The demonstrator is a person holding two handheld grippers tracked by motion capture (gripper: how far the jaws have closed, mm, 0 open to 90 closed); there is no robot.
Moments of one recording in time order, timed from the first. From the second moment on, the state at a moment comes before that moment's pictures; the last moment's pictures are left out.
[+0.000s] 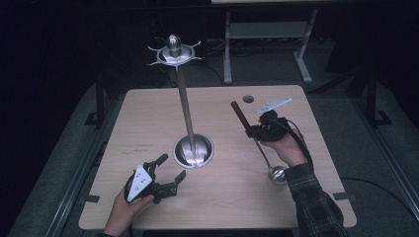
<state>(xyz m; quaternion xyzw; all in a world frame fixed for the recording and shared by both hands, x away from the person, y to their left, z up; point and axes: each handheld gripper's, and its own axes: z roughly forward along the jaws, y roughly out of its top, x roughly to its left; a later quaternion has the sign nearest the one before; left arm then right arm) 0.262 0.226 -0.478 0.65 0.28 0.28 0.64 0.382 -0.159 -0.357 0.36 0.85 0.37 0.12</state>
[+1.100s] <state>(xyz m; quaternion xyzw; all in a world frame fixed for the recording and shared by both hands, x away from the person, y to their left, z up) 0.263 0.226 -0.478 0.65 0.28 0.28 0.65 0.344 -0.170 -0.318 0.32 0.78 0.51 0.13</state>
